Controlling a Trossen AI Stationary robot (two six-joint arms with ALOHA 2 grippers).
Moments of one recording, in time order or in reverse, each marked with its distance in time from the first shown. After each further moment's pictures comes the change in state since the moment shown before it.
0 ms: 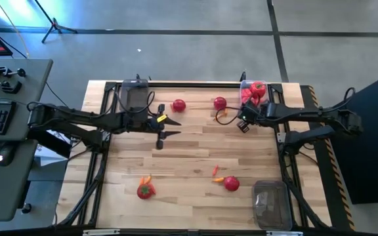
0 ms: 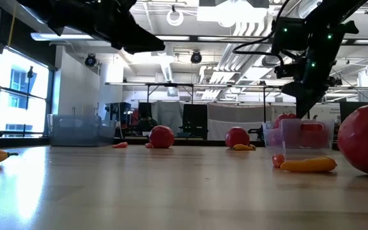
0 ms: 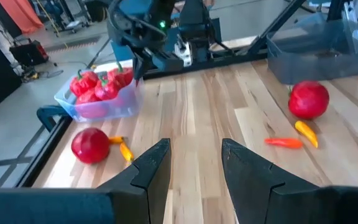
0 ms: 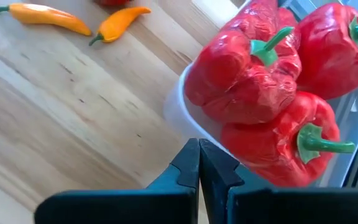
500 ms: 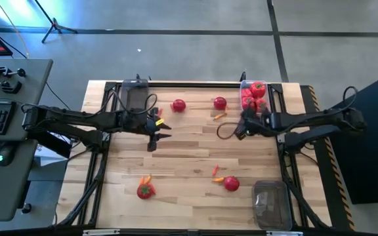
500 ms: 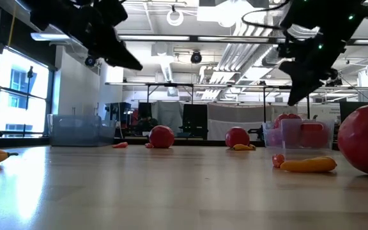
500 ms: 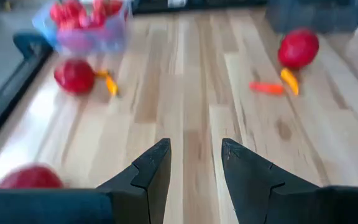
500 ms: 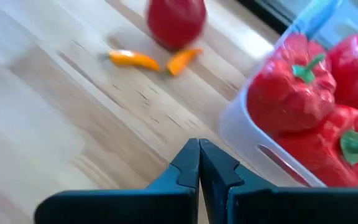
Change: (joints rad) left arm 0.000 -0.103 0.000 -0.351 -0.011 -0.114; right arm 0.268 -0.066 0.001 0.039 0.090 0.226
